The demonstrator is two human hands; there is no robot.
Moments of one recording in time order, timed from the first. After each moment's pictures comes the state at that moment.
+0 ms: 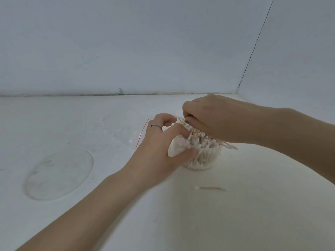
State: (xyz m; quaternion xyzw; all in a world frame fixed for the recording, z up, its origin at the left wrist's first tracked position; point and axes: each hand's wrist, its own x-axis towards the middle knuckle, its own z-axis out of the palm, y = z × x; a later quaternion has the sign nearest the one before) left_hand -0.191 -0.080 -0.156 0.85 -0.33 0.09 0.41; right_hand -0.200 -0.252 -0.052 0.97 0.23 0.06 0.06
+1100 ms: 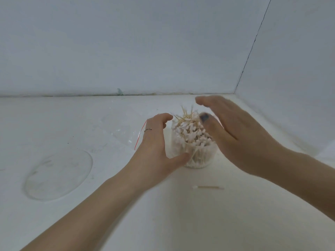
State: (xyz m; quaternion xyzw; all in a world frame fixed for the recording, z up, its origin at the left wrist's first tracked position) left_hand -0.190 -0.078 -0.168 0.83 -0.27 0.06 0.49; right_hand -0.252 -0.268 -0.083 0.96 0.12 0.17 -0.21
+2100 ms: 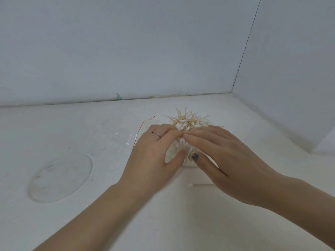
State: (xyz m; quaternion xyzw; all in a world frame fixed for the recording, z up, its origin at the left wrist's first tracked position) left_hand -0.207 -0.084 -0.162 0.84 -0.34 0.27 0.32; right_hand -0.278 -0.274 -0.124 0.95 0.22 0.20 -0.10
